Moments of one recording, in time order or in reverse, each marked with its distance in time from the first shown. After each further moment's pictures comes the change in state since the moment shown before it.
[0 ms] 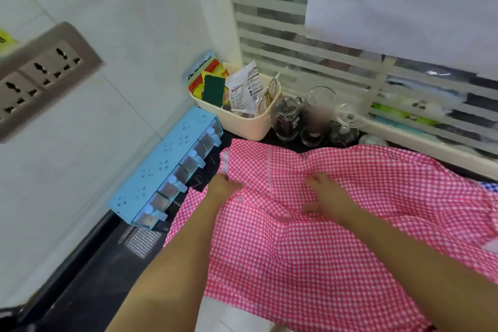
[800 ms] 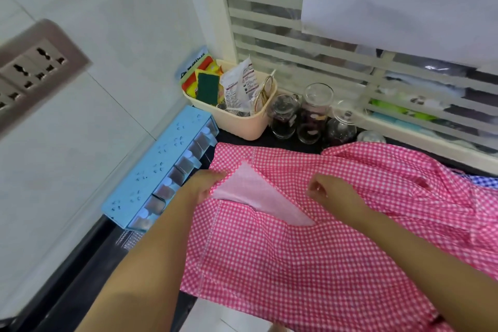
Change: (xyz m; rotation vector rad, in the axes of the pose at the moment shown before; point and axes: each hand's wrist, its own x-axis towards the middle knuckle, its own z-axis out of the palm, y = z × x) left_hand 0.038 -0.008 -0.040 -0.280 -0.190 -0.196; right_hand -0.012 0.004 -0.009 0.239 0.177 -0.039
